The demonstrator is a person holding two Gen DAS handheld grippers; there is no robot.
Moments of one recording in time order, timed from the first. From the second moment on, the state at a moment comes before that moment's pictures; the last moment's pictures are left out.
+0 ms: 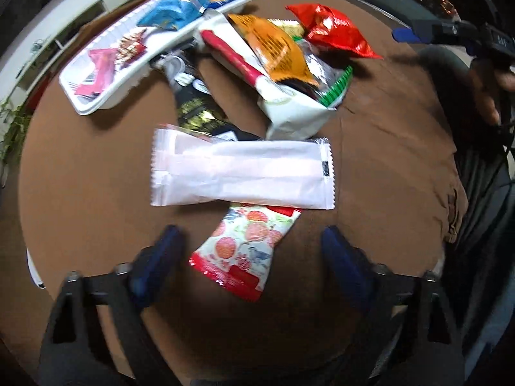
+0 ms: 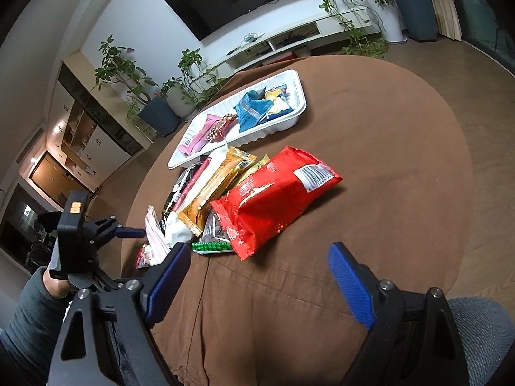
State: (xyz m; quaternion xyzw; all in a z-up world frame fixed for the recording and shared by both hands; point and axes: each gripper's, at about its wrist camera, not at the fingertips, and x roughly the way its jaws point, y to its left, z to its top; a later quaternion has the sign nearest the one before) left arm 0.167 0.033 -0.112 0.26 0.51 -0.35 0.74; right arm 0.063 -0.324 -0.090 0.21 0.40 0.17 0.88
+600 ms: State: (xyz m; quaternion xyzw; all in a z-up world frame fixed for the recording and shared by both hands) left arm 0.164 0.028 -0.103 0.24 0.55 -0.32 0.74; right arm 0.065 -0.315 -0.087 0.18 0.41 0.19 0.87
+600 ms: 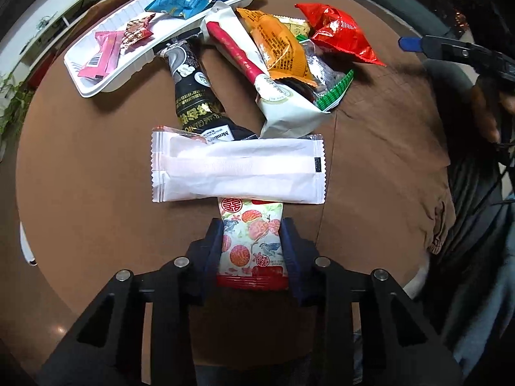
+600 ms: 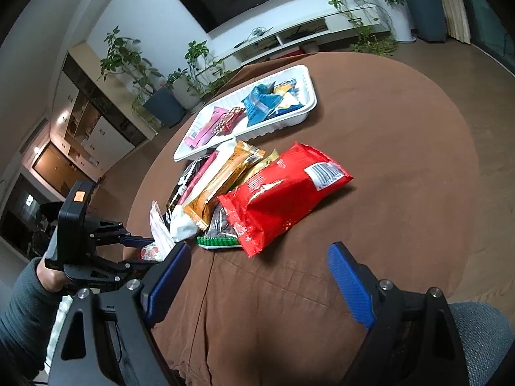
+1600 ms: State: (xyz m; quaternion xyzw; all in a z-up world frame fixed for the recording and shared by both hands) left arm 0.128 0.087 -0.100 0.03 0.55 -0.26 0.79; right arm 0.119 -0.244 -0.077 -0.43 0.36 0.44 0.70
